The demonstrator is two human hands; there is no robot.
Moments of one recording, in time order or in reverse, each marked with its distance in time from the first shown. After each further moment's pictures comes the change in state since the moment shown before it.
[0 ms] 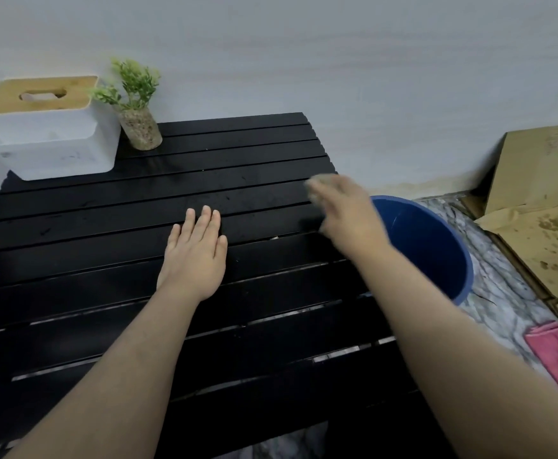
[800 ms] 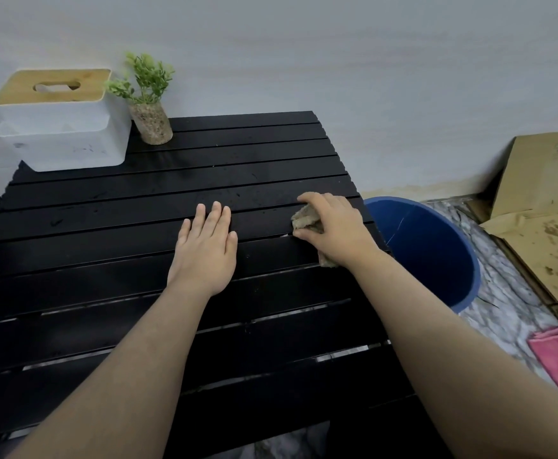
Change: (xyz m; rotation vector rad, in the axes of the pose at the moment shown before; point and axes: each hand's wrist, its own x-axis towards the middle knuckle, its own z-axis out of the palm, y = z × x) left_hand -0.001 -0.001 0.000 -0.001 0.023 0.009; right_hand -0.007 -0.017 0.017 -0.182 -0.170 -0.042
